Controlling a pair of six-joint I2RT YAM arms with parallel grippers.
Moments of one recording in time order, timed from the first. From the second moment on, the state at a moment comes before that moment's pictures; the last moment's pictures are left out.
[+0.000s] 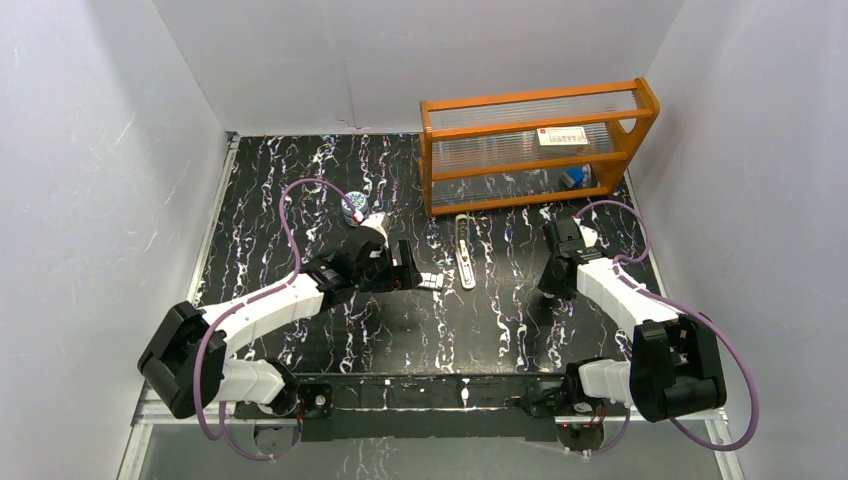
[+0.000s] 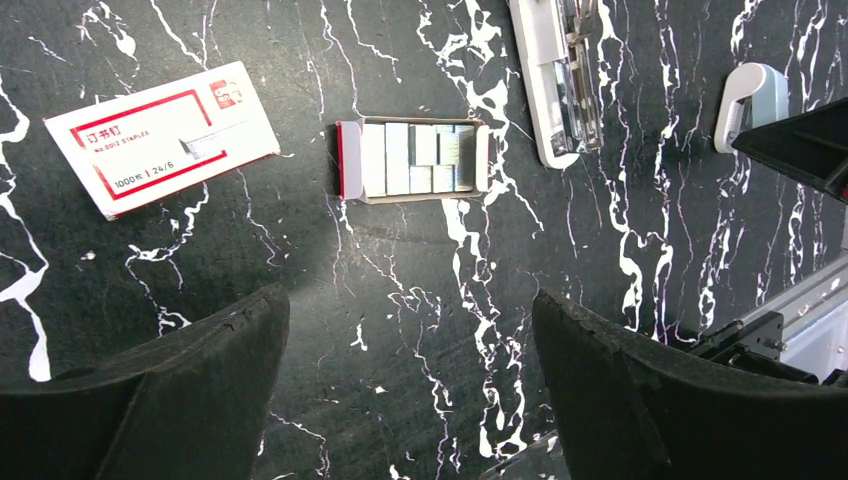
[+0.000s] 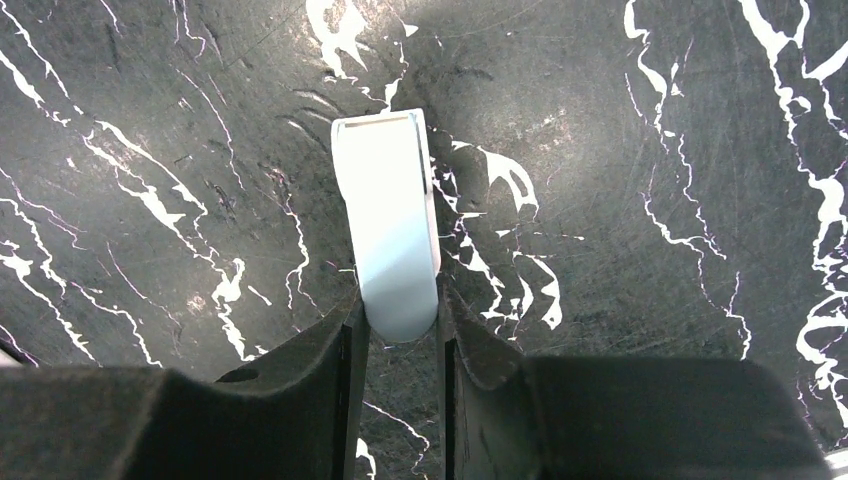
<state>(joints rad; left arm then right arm) -0.74 1.29 0.73 -0.20 -0.03 -0.71 0.24 1.25 0.66 -0.61 0.26 0.61</state>
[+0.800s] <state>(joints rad) -0.78 1.43 0.76 -0.05 0.24 -0.87 0.24 1.02 0.41 -0.33 -0.37 0.86</state>
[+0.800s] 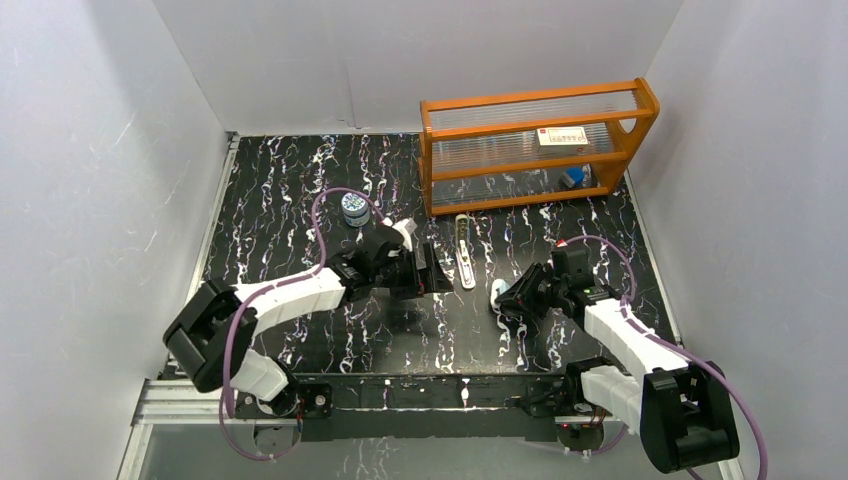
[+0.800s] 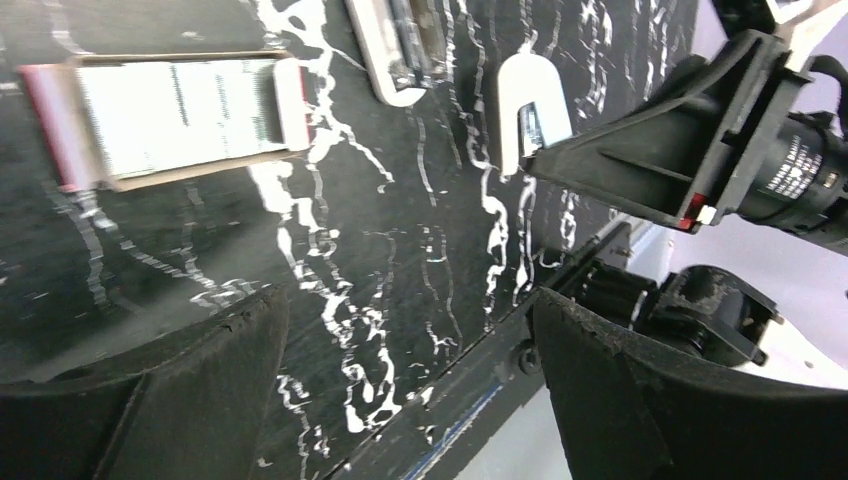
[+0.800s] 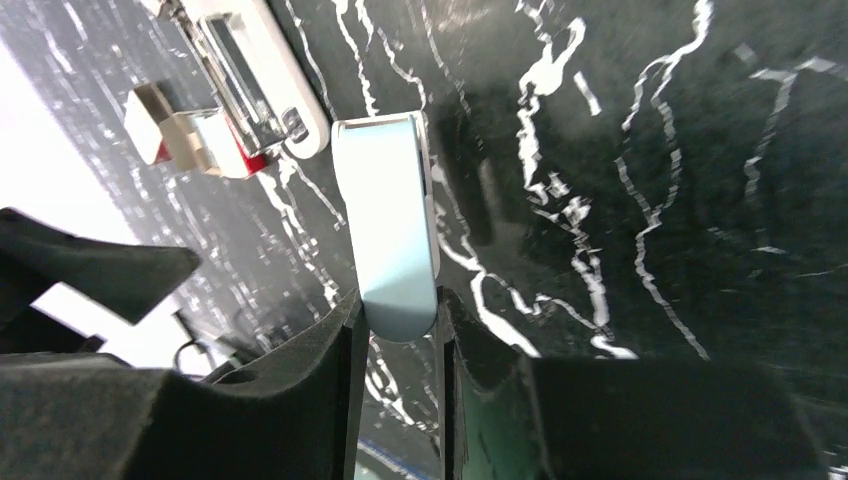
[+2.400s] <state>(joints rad) -0.90 1.80 1.02 0.13 0.38 -0.83 0.24 0.99 0.39 -0.21 -0.64 0.90</state>
